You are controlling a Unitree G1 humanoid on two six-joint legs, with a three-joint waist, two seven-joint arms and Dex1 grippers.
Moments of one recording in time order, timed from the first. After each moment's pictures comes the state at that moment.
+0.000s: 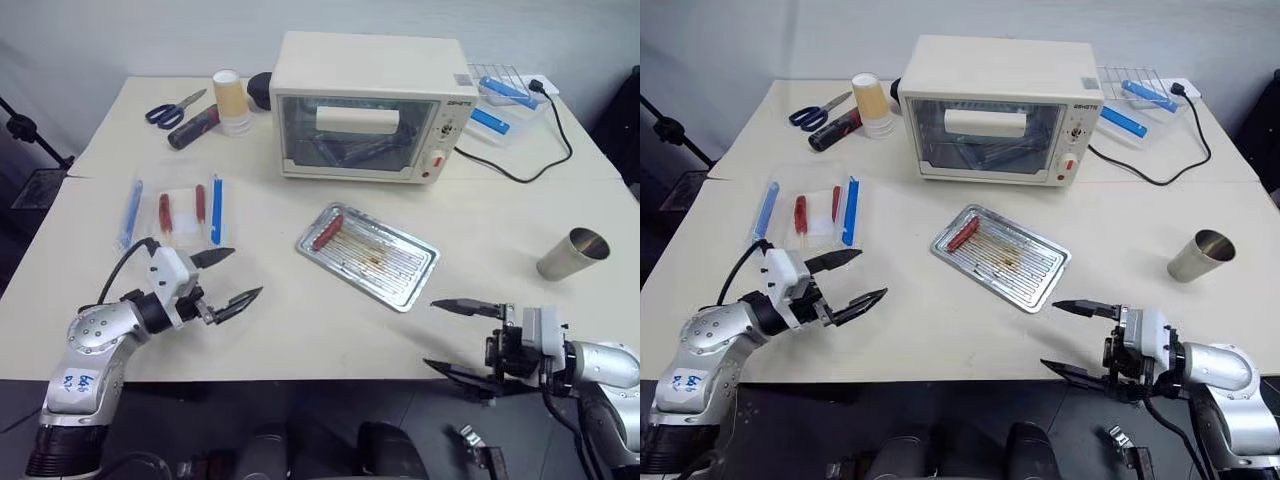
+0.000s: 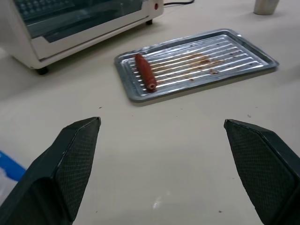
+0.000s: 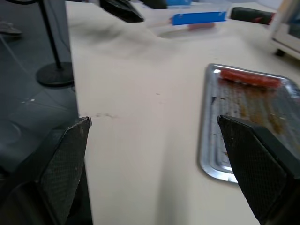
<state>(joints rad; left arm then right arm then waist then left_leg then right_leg) -0.07 0.63 0.17 -0.22 -0.41 0.15 -0.81 0.10 -0.72 -0.21 -0.19 0.58 -0.11 1.23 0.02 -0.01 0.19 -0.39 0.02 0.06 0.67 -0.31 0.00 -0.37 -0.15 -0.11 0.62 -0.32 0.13</state>
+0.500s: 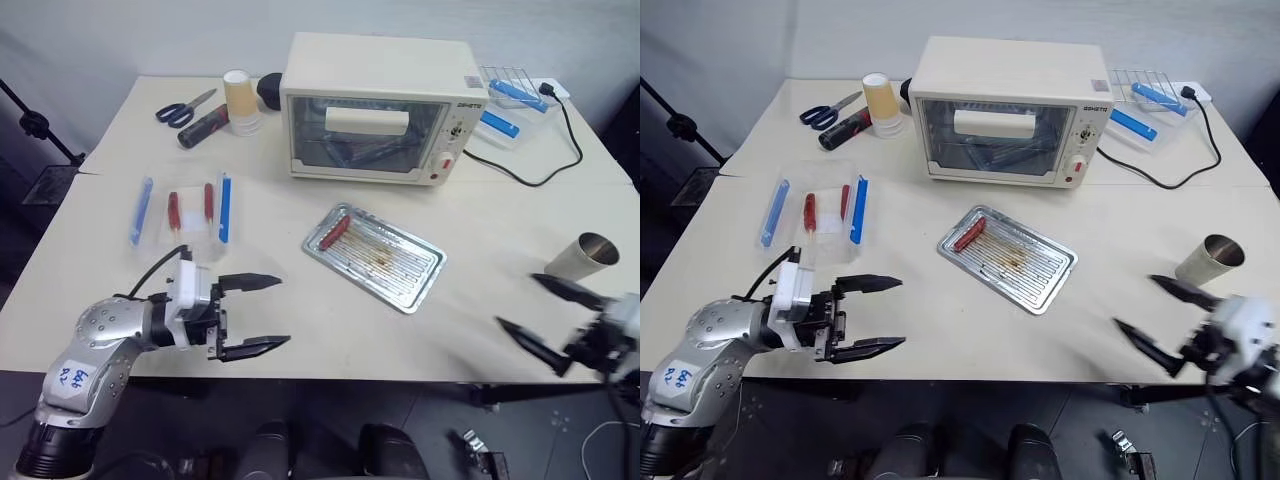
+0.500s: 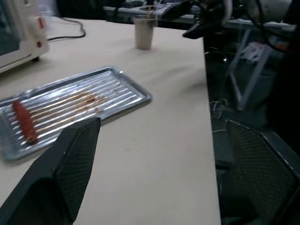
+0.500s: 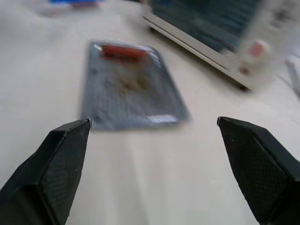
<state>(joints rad) -0.13 0.69 0.08 -0.37 -0.63 0.28 -1.08 0.29 -0.72 -0.60 -0.14 0.58 -0.08 1.05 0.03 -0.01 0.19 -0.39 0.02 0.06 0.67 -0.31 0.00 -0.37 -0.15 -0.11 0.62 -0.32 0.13</state>
